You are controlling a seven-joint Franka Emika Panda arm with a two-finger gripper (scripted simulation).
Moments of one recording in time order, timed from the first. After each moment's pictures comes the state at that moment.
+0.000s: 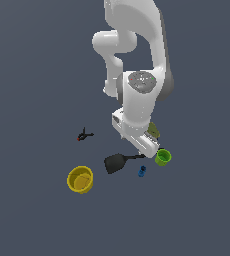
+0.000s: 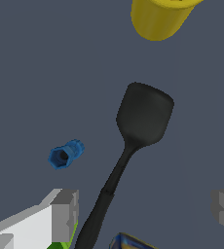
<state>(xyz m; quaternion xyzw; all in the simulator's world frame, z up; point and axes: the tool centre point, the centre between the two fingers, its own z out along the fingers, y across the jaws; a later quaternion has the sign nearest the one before) 0.026 0.068 0.149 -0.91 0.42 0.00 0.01</state>
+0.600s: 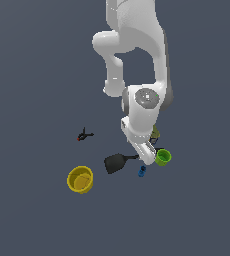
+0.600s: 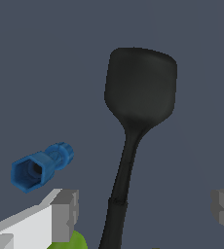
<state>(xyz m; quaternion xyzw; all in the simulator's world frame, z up) 0.015 0.090 0.093 -0.85 0.52 0.00 0.00</state>
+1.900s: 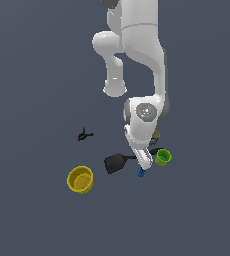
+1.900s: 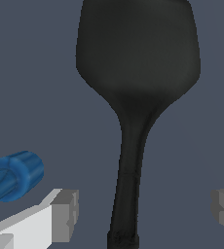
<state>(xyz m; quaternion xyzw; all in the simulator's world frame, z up) 0.007 0.099 0.034 -0.82 0.57 0.00 0.00</state>
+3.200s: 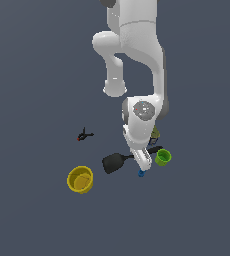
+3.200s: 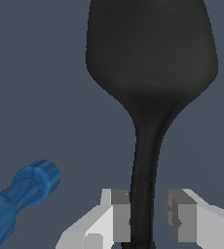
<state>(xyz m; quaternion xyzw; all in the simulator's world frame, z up) 0.017 0.092 0.044 -0.82 0.57 -0.01 0.01</state>
